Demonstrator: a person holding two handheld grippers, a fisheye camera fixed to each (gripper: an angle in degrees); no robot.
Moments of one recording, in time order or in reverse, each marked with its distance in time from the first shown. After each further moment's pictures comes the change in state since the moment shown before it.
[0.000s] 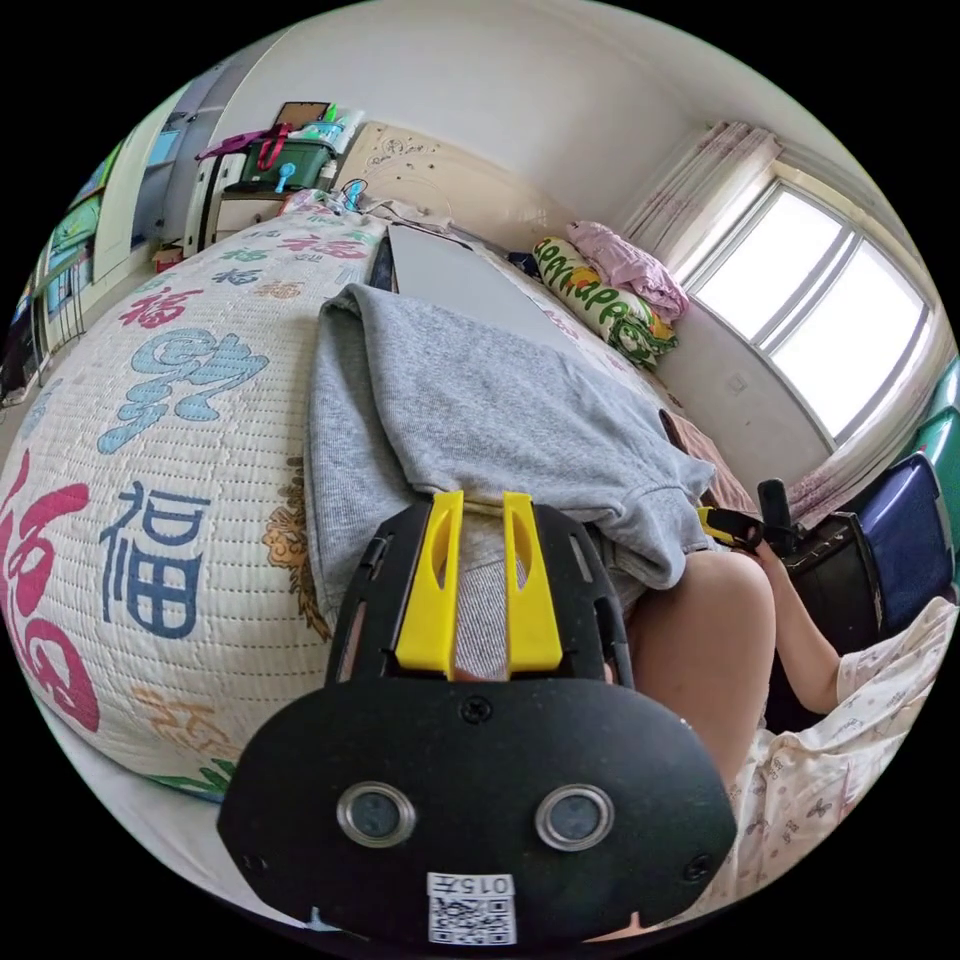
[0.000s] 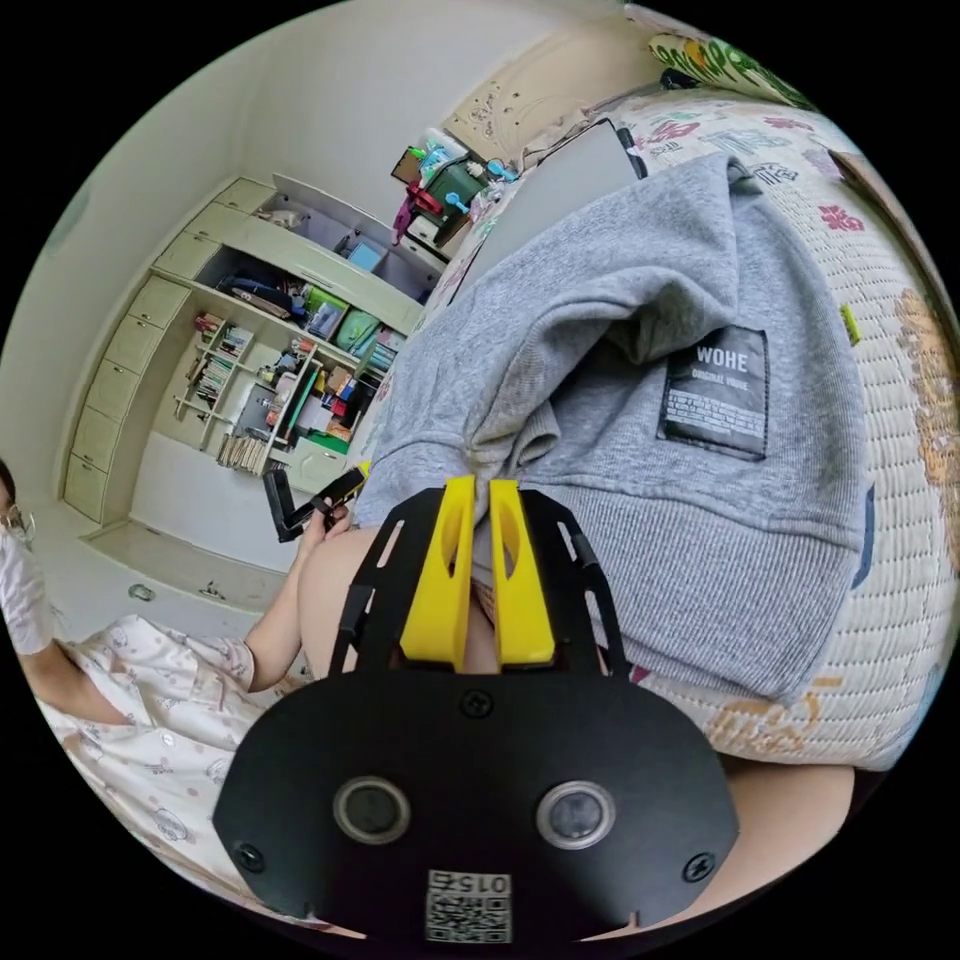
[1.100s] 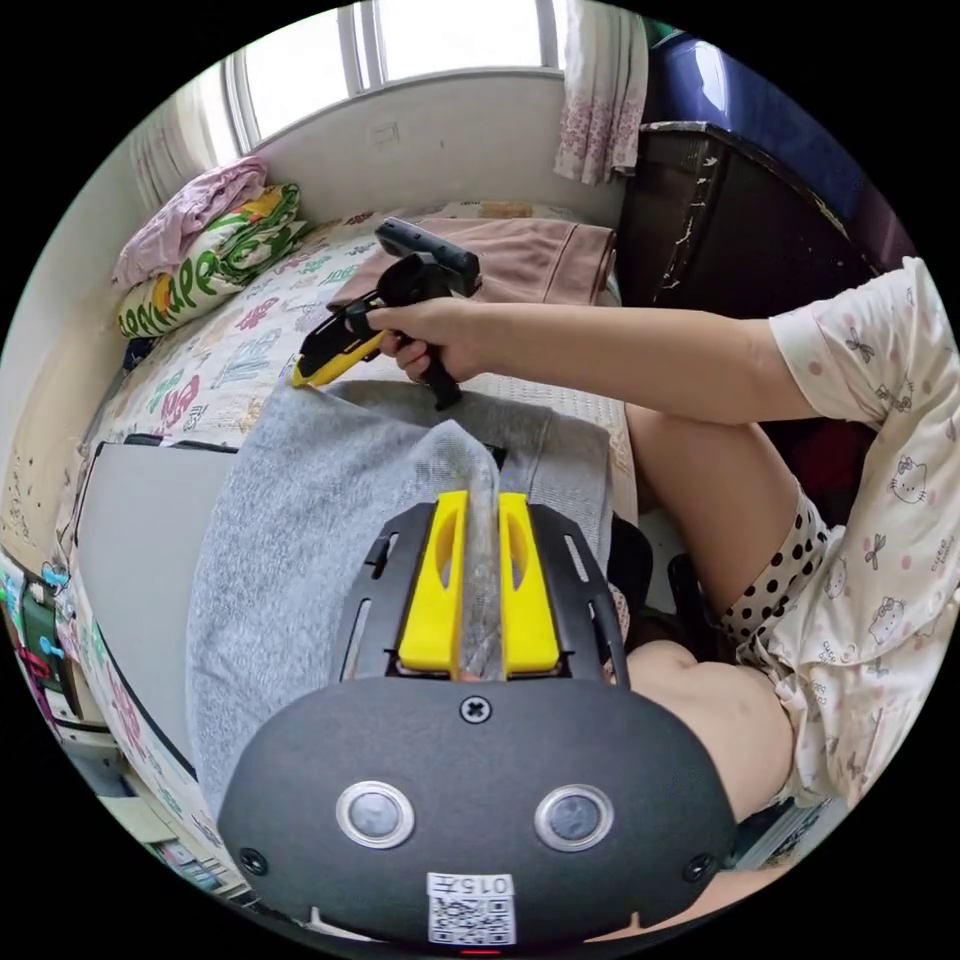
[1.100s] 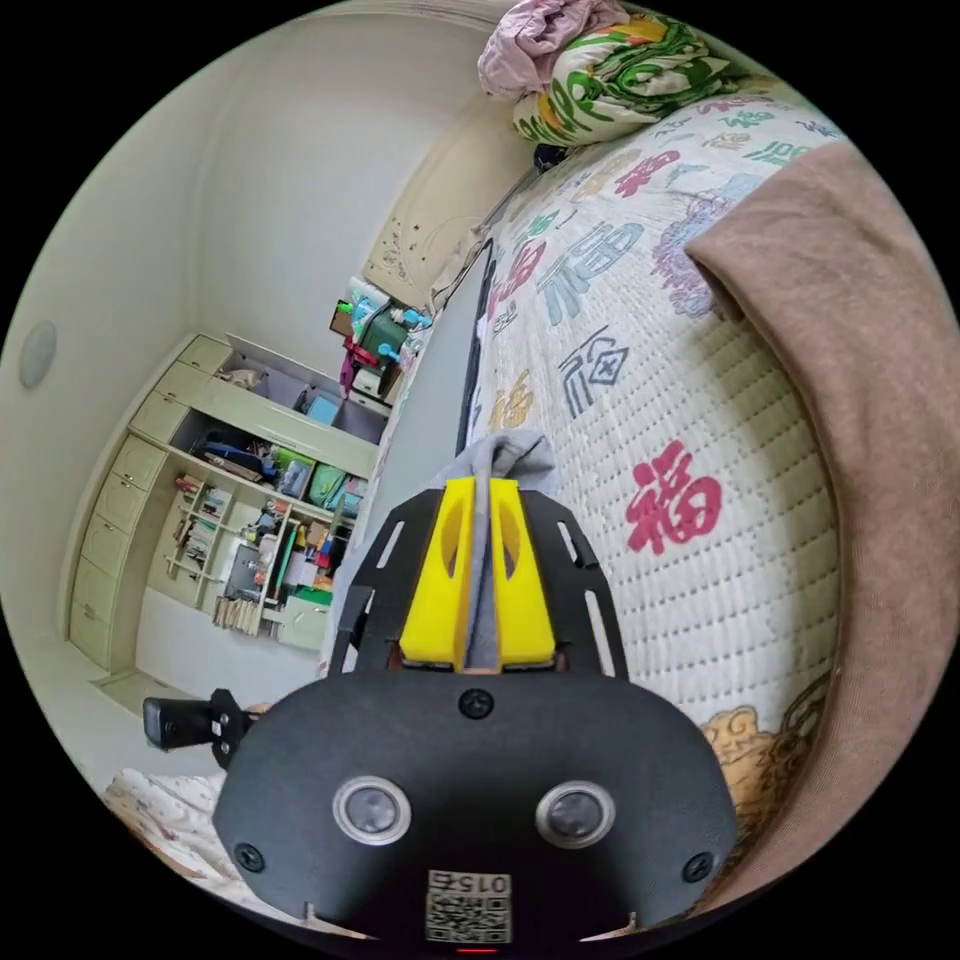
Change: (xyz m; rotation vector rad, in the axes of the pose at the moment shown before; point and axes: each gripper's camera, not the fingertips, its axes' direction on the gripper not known) left arm 0.644 -0.346 0.178 -0.449 0.139 1.159; right arm 0.053 -0.401 -0.102 0.376 0.032 0.265
